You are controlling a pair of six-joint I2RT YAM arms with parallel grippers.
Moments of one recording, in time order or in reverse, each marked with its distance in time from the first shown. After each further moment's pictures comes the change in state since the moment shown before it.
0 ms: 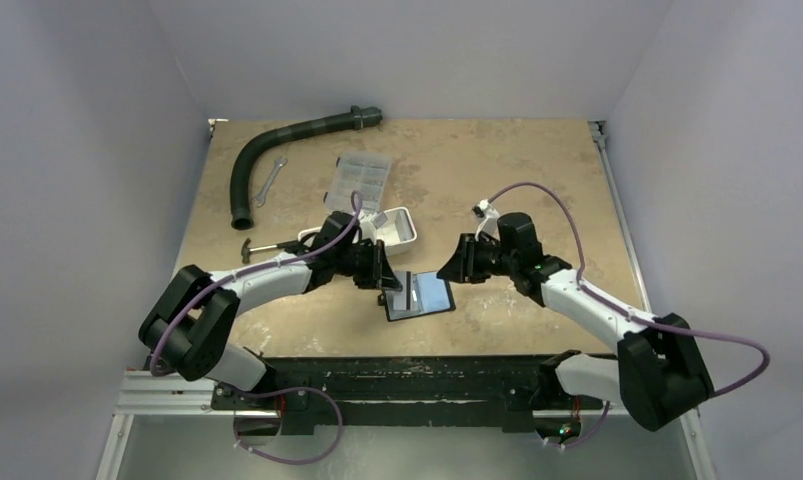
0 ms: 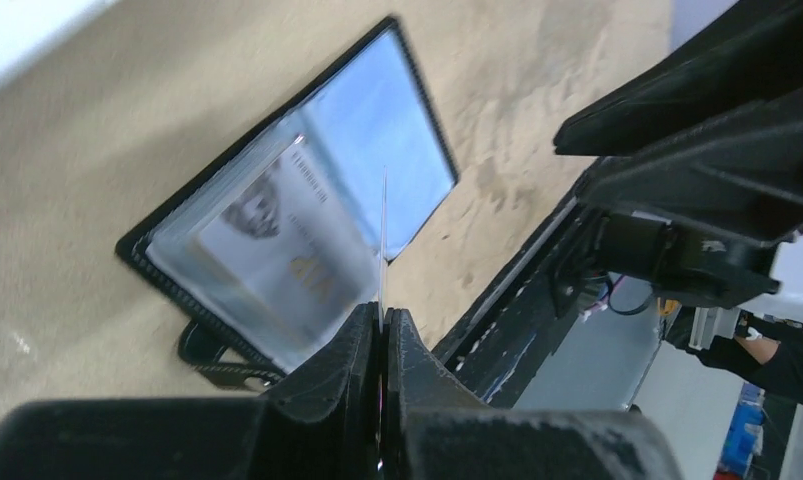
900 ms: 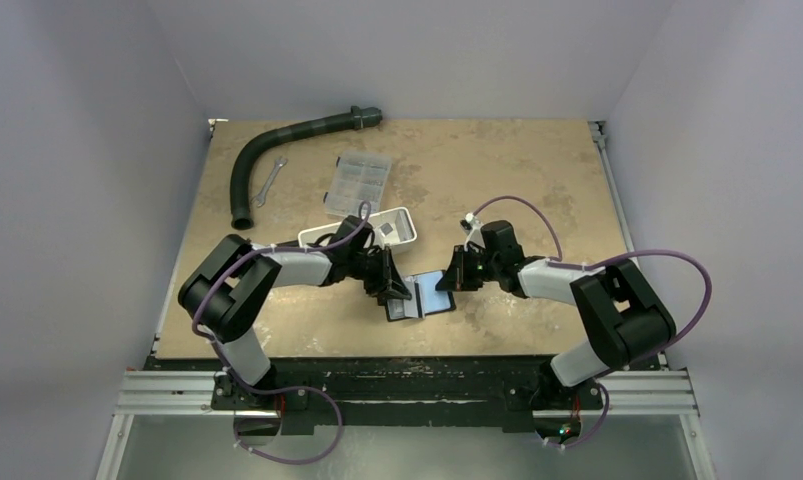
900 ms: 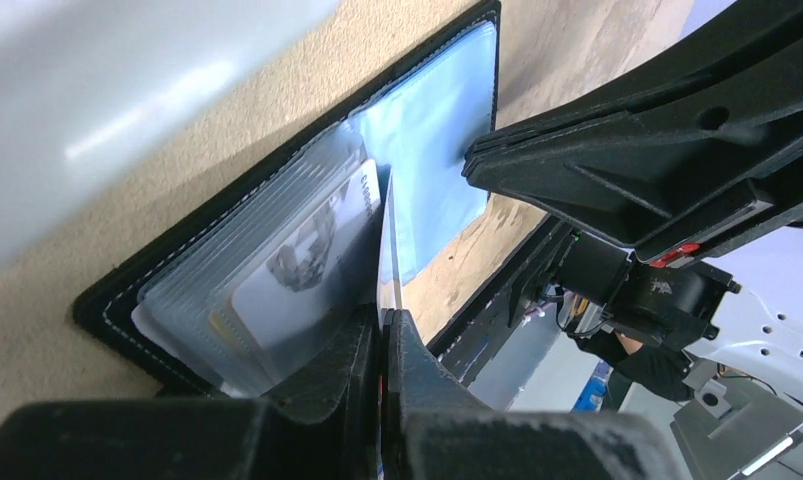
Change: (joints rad) left arm -0.002 0.253 0.015 0.082 0.084 -0.222; right arm 0.000 0.345 -0.033 0.171 0.009 -0.027
